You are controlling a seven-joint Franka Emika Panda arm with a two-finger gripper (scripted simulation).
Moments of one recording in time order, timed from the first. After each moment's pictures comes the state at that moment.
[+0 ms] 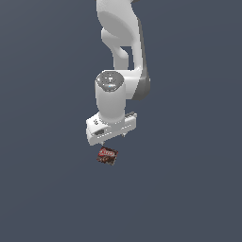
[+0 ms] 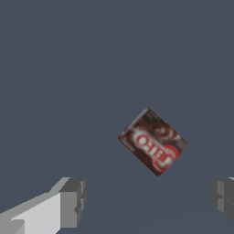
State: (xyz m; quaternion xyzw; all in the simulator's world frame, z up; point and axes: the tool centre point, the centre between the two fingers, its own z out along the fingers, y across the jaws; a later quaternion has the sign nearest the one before) arm 0.032 -0.034 0.141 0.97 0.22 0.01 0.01
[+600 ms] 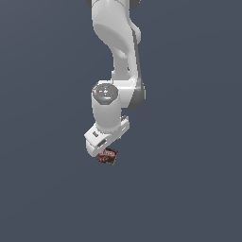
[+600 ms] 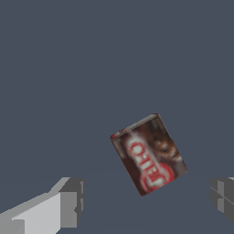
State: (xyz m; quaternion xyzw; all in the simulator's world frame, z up) arm 0.043 -0.047 0.112 0.93 0.37 0.00 0.01
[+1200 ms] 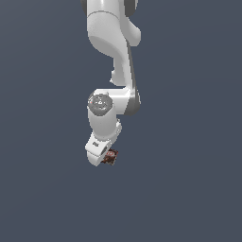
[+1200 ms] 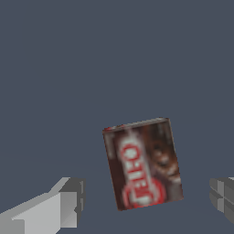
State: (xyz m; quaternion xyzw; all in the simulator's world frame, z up) arm 0.052 -0.060 0.083 0.86 0.51 0.00 0.00
